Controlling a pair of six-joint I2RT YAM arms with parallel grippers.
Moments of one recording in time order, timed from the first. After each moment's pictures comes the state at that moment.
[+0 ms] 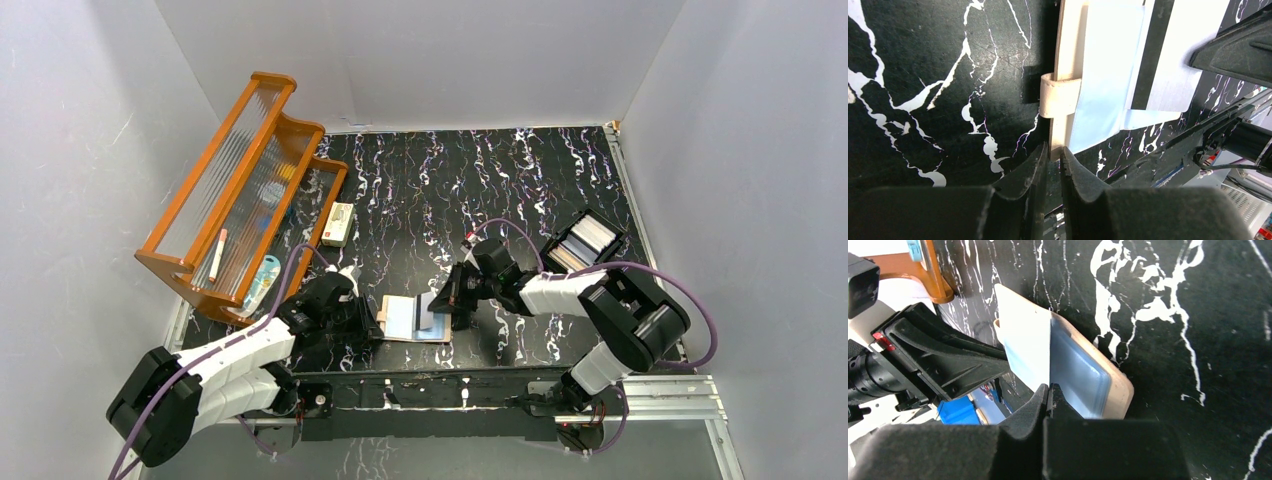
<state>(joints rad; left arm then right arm) -0.68 1.01 0.32 -0.22 0.20 -0.85 0.72 1.54 0.54 0.26 -0.48 1.00</state>
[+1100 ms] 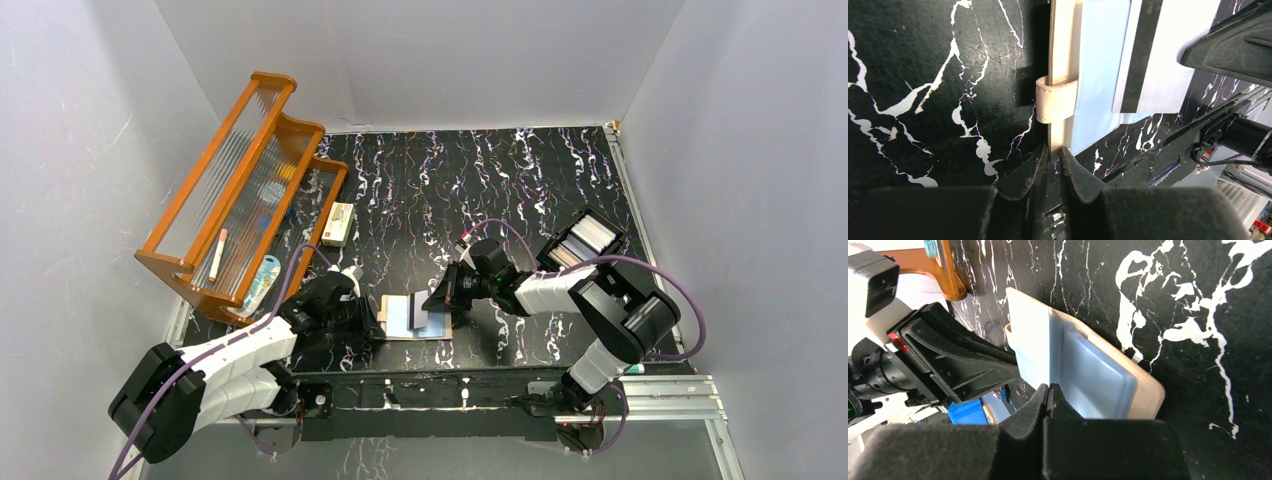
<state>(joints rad) -0.68 1.04 0.32 -0.20 0.23 -0.85 0.73 1.59 0.54 0.37 -0.52 1.02</state>
